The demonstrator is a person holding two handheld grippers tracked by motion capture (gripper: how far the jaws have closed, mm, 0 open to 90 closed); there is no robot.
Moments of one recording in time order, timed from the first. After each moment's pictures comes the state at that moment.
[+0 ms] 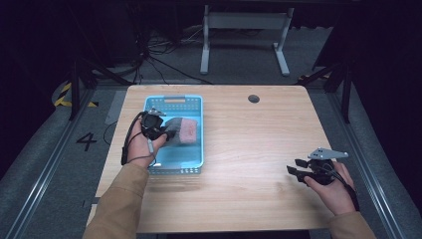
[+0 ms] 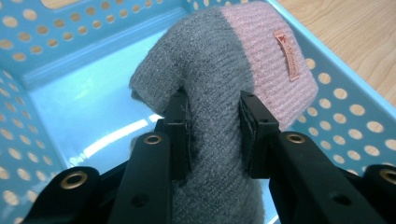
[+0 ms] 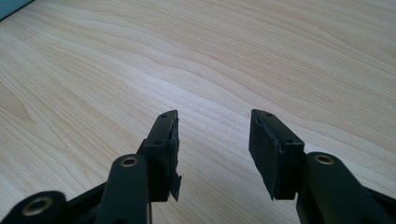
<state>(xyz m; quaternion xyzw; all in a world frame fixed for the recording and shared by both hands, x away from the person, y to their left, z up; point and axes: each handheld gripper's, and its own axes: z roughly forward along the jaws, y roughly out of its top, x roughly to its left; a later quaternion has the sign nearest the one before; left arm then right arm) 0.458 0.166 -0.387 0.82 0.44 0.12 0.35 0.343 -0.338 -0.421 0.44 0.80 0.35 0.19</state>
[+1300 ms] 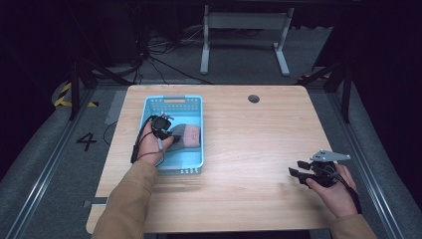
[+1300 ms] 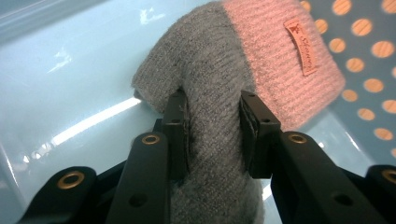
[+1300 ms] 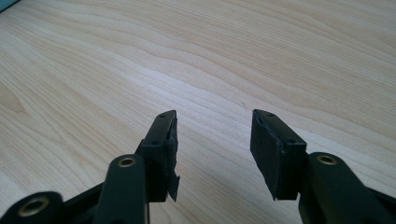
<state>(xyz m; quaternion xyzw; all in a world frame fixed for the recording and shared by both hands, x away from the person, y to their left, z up) 0.489 0.152 -0.431 0.83 0.45 0.08 0.30 0.339 -0.344 -0.425 0.45 0.80 0.35 0.19</state>
